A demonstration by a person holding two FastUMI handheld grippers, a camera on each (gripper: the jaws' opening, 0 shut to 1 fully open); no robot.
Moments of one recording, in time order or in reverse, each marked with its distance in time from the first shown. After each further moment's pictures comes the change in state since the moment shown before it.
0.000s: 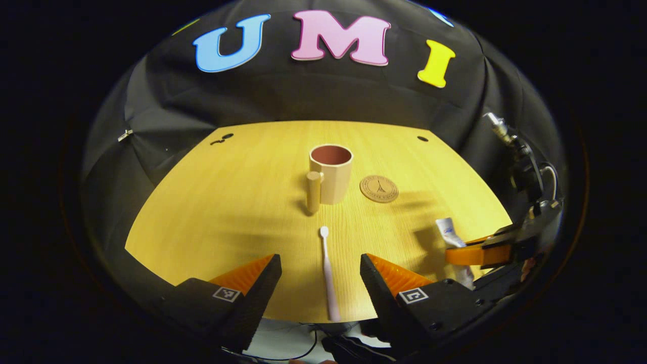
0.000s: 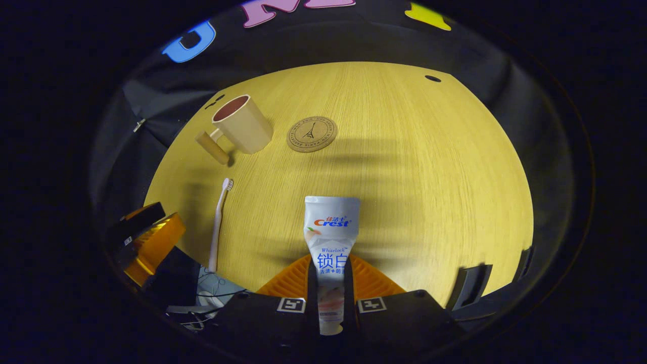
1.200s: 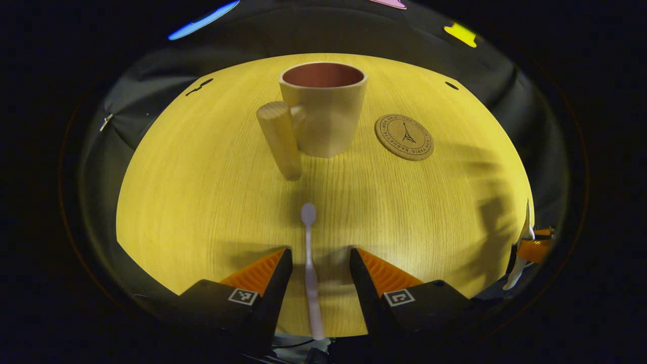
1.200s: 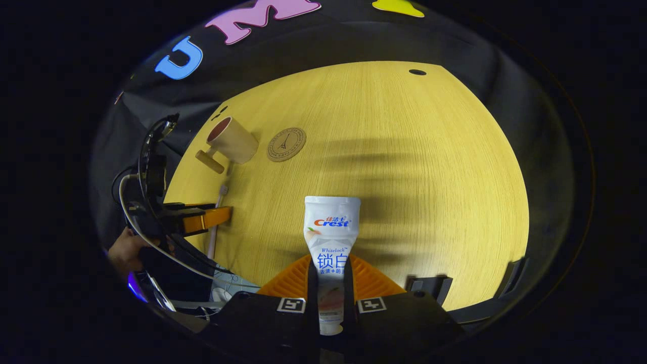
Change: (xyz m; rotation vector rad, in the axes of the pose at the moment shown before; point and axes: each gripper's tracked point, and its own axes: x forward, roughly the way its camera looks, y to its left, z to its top) left arm 0.085 -0.014 -0.038 -0.029 0.399 0.041; right arm -0.024 -0.072 0.011 0.041 0.005 0.126
